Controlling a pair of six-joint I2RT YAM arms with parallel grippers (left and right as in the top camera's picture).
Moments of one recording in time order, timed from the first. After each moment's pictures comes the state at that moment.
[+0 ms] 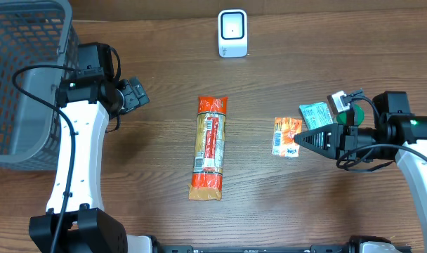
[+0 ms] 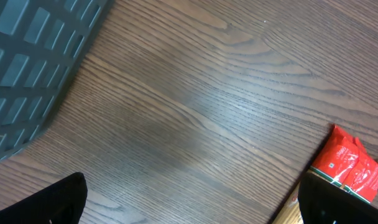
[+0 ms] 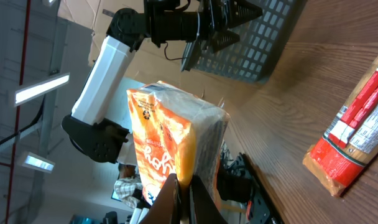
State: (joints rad) left arm 0.12 1.59 1.45 -1.03 -0.11 -0.39; right arm -0.05 1.33 1.04 -1.23 -1.55 -0.35
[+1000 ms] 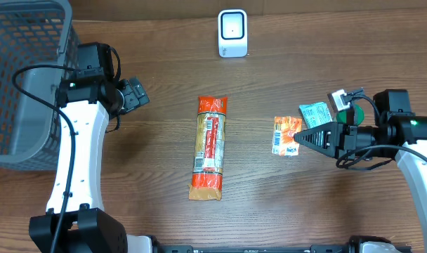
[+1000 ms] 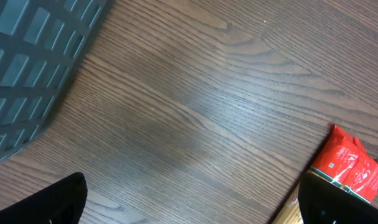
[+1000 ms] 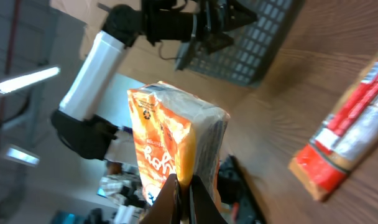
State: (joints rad) left arm 0.12 1.59 1.45 -1.03 -0.11 -0.39; right arm -0.05 1.32 1.04 -1.17 -1.52 -0.35
